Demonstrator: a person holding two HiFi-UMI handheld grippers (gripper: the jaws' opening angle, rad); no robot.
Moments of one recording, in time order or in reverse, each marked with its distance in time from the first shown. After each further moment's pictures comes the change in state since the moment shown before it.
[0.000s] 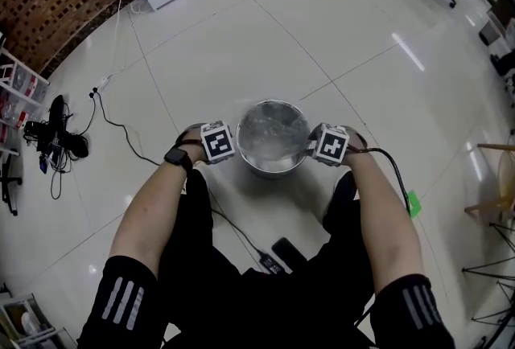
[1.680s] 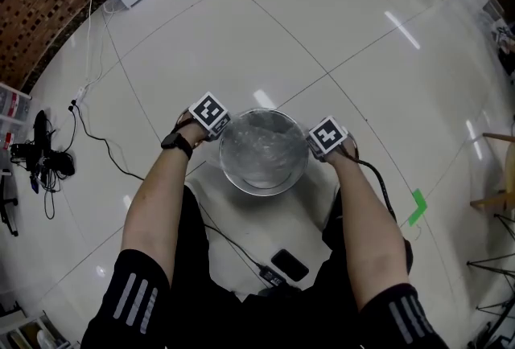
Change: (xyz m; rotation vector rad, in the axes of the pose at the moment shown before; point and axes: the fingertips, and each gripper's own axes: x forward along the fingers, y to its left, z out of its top) left arm 0.079 0.136 0.030 -0.433 -0.077 -0.030; right arm 0.069 -0.104 -0.037 0.670 -0.101 -0.118
